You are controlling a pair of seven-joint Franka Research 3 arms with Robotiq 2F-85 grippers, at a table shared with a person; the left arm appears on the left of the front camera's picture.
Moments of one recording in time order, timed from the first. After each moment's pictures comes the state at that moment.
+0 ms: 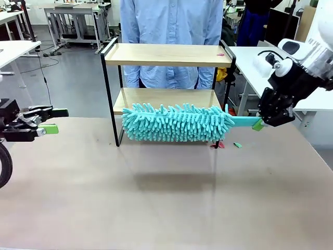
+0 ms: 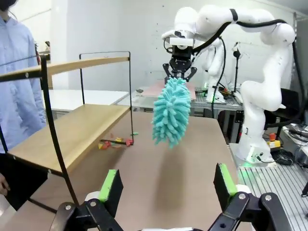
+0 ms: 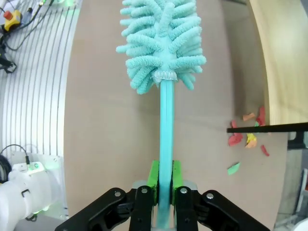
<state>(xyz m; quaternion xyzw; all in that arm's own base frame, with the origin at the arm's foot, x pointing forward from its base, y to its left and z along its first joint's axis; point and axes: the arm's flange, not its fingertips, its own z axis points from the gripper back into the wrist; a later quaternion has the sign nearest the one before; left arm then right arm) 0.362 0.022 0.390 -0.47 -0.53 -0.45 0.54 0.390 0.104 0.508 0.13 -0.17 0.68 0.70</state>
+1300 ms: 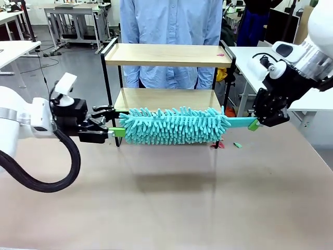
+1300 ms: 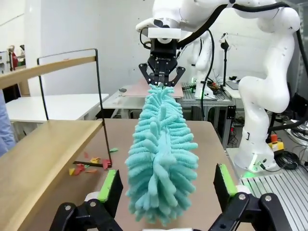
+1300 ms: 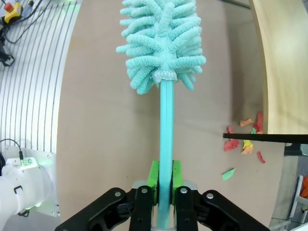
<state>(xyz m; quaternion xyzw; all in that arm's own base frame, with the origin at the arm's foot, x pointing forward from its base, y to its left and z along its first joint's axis) 0.378 -0.142 0.384 -0.49 -0.50 -0.49 0.52 0.398 0.110 0.502 0.12 -0.17 0.70 0.68</state>
